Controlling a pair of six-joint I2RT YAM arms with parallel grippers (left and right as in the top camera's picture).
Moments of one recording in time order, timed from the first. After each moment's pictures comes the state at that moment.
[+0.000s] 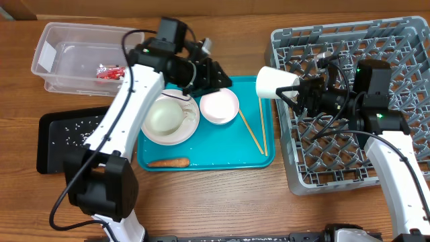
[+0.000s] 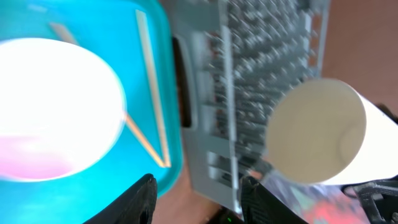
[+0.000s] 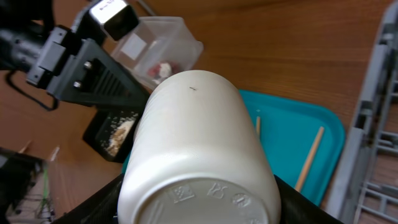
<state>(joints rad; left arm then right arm) -0.27 1.88 1.68 -0.93 0.75 -0.44 -0.04 1.35 1.03 -0.41 -0.89 0.04</state>
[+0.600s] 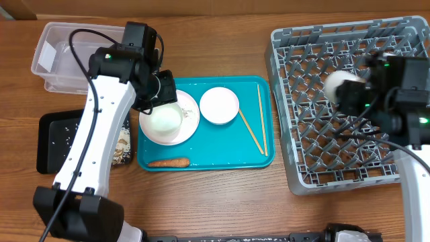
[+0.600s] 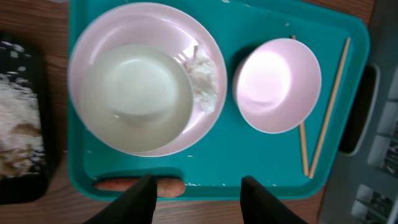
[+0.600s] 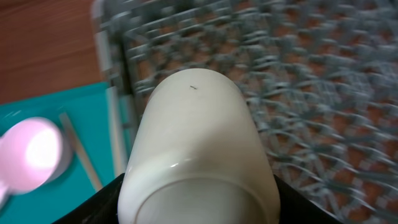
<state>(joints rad) -0.18 1.70 1.68 -1.28 0.13 -0.41 -0.10 1.26 1.36 -1.02 -0.04 0.13</state>
